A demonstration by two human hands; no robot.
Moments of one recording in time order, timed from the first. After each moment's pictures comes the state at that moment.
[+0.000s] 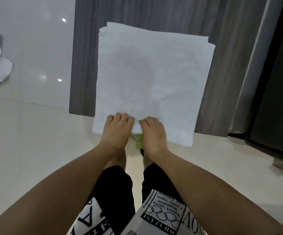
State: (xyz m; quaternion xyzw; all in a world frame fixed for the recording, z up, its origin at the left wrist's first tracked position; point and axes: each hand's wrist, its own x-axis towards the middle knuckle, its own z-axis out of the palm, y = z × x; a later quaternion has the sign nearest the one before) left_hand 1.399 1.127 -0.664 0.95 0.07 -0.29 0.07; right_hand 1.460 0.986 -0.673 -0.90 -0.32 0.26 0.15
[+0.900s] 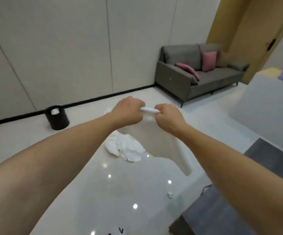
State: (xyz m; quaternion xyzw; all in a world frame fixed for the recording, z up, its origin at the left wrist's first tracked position) left_hand 1.034 1.447 -0.096 0.85 0.49 0.16 0.08; right_hand 1.200 1.396 -0.102 -0.69 -0.69 0.09 0.22
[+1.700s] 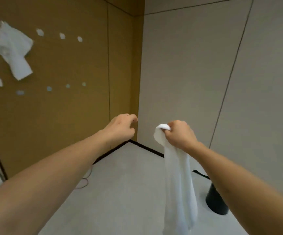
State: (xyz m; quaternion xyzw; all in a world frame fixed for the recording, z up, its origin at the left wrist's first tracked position) left_hand 0.271 1.412 0.003 0.44 0.86 0.22 -0.10; right_hand 0.420 1.598 0.004 -0.23 -0.94 0.12 0.24
